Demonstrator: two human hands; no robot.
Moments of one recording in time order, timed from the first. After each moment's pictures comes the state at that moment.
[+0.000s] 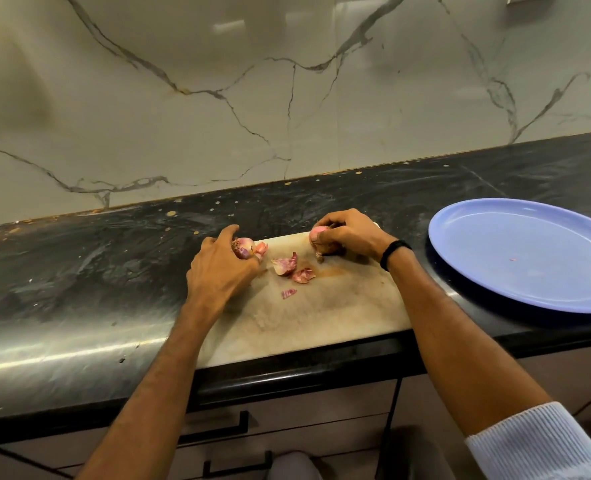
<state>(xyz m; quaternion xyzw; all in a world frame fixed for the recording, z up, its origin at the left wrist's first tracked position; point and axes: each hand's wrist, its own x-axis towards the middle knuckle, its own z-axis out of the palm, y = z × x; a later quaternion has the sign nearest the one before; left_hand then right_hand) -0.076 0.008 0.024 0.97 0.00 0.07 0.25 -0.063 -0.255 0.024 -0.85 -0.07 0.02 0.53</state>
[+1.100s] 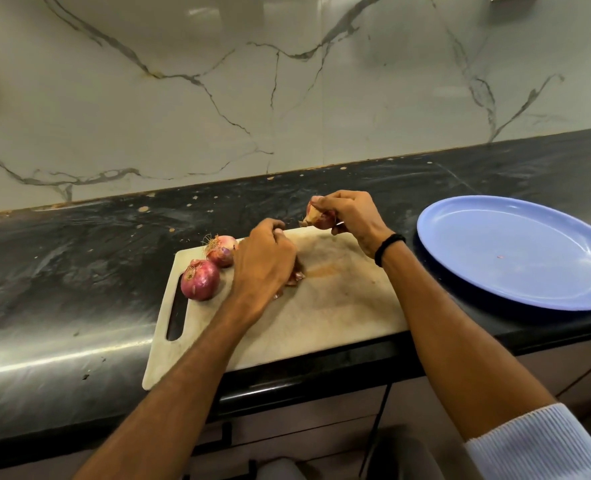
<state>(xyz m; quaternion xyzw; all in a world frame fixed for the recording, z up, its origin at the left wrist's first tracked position) -0.100 -0.078 0.034 0.90 -0.07 0.09 0.41 -0.053 -0.260 0.024 -0.76 0.04 -0.12 0.64</state>
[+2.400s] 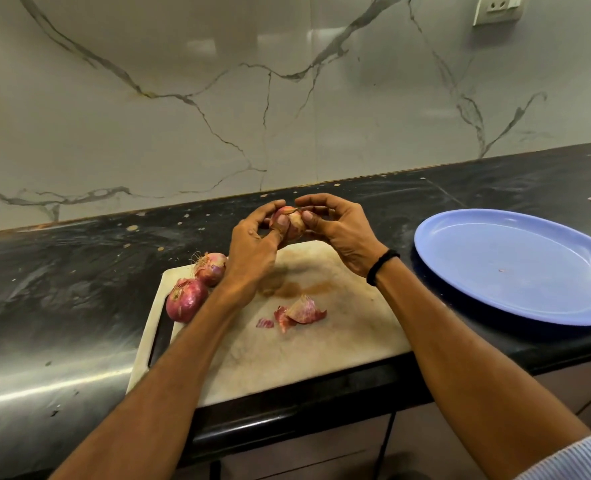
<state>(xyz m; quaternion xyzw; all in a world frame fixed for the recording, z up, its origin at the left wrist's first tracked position) -0.050 -0.080 0.027 0.77 -0.20 0.12 0.60 -0.061 -0.248 0.028 -0.66 -0.11 -0.14 0.73</state>
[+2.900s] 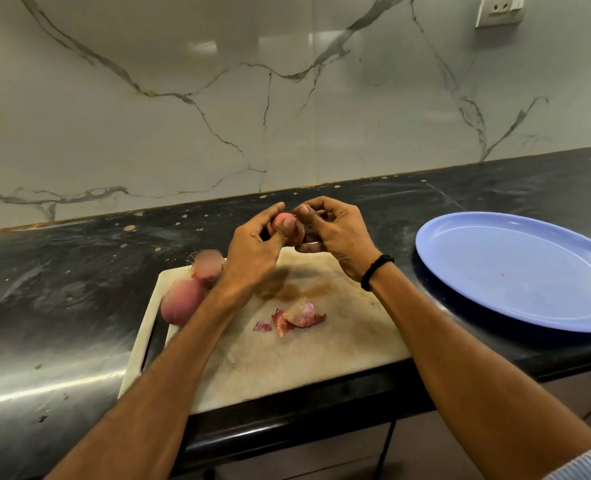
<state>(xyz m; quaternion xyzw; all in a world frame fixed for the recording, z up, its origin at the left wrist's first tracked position) -0.049 -0.075 0.024 0.80 -0.21 0.08 0.56 -0.064 -0.240 0.028 -0.69 -0.08 -0.15 0.71</state>
